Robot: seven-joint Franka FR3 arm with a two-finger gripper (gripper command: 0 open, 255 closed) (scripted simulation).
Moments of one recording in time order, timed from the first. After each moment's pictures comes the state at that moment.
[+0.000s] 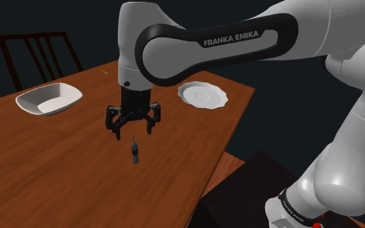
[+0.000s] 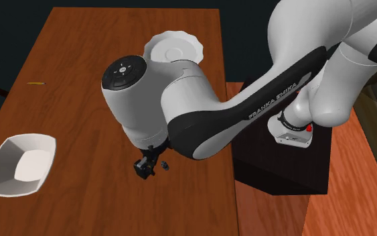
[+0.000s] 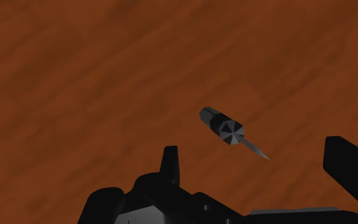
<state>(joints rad) 0.16 0.20 0.60 -1.74 0.08 1.94 0.86</state>
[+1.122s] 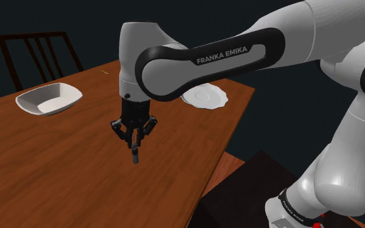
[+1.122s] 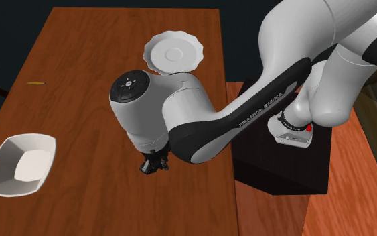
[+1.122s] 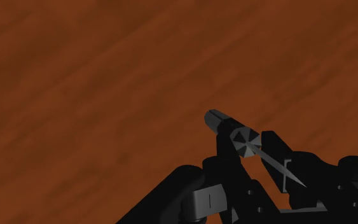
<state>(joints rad) 0.16 0.23 0.59 -1.80 0.06 2.02 0.86</state>
